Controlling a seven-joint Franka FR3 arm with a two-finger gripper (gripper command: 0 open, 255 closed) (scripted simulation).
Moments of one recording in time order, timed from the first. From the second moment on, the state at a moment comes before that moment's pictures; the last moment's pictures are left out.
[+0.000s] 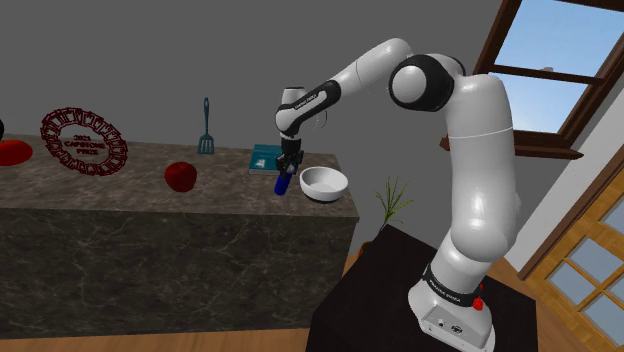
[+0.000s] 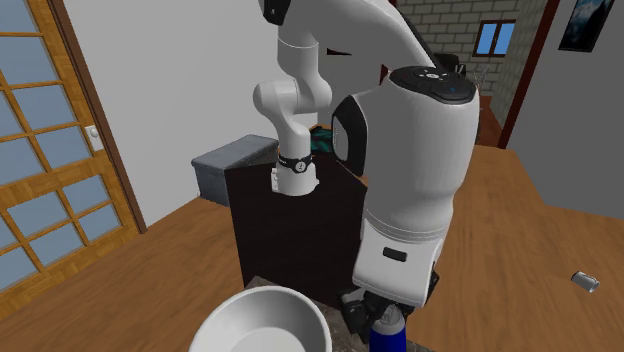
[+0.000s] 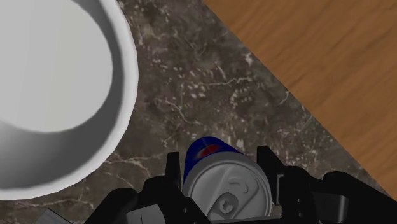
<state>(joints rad) -0.07 0.48 -0.05 -1.78 0.04 2.24 -0.13</state>
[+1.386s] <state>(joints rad) -0.07 0.36 -0.05 -1.67 0.03 2.01 -0.12</state>
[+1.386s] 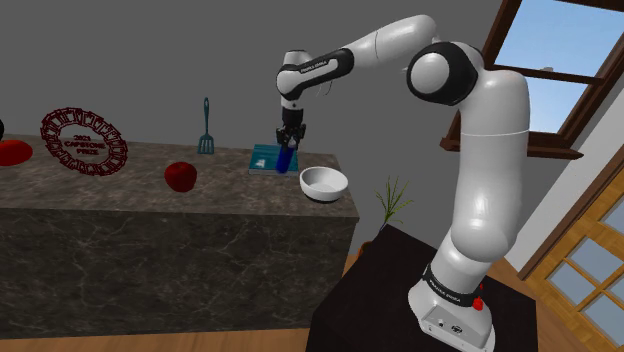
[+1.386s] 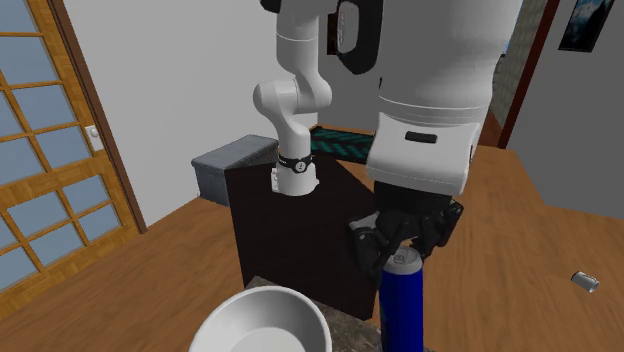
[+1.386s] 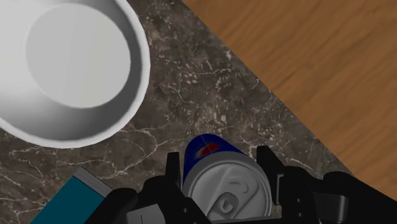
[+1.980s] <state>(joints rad) -0.13 0.28 -0.08 -1.70 0.03 1.96 -0.21</state>
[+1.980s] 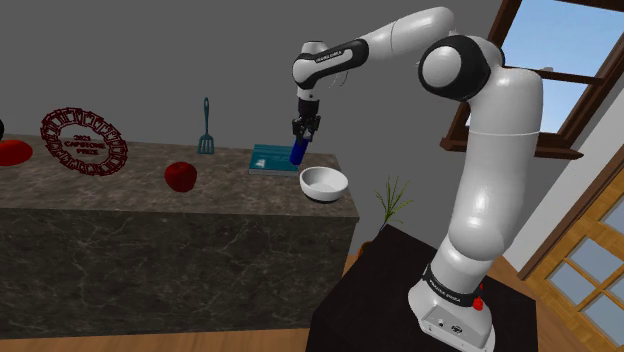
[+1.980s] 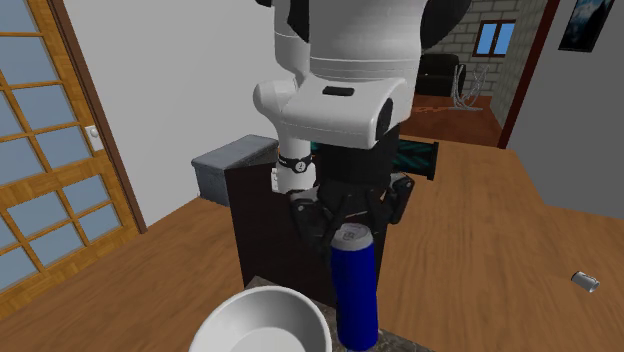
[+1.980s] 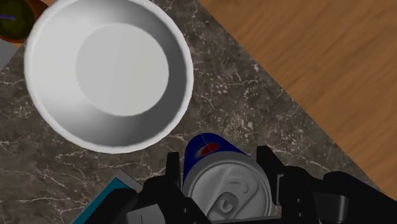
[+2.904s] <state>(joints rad) -0.26 0.22 -0.16 -1.78 0.04 1.98 -0.42</state>
